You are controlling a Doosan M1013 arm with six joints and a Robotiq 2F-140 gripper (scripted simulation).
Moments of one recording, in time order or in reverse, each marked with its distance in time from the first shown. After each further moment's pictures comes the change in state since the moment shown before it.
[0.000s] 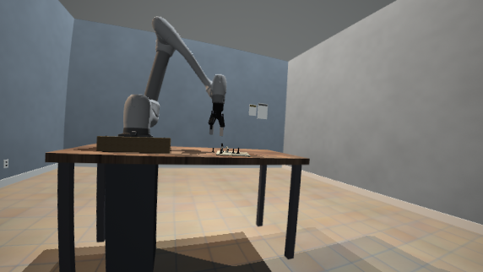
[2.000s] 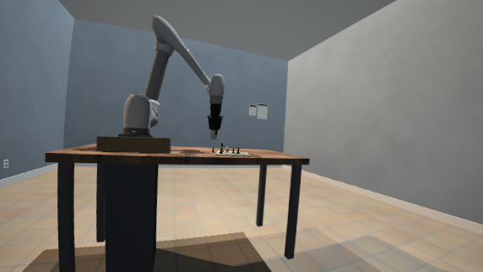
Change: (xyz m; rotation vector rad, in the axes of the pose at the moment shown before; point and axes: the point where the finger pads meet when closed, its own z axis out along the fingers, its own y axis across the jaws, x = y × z) arm 0.021 0.002 0.006 -0.068 -0.004 -1.351
